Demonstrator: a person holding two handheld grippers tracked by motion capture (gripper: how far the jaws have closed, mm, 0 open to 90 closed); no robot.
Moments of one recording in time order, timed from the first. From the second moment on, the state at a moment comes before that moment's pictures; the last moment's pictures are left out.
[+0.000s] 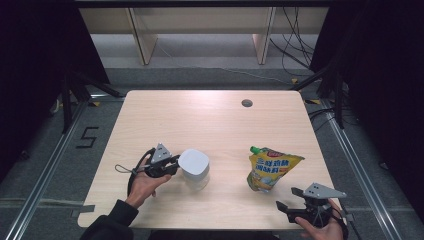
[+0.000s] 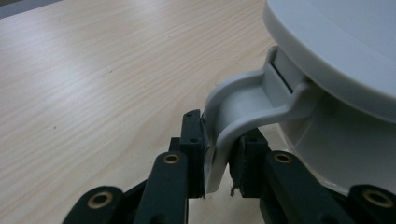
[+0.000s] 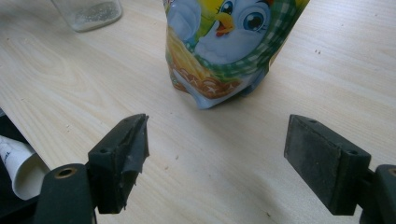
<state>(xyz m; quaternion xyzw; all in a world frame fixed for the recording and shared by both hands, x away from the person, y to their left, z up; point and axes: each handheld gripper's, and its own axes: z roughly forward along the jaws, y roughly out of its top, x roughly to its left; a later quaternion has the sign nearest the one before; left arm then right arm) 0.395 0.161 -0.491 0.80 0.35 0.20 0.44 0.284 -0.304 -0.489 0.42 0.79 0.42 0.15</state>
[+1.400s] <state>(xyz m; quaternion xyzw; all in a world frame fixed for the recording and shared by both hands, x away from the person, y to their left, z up) 0.358 0.175 -0.489 0.82 0.28 0.18 0.47 0.284 -0.302 -0.489 0.41 0.80 0.42 0.15</state>
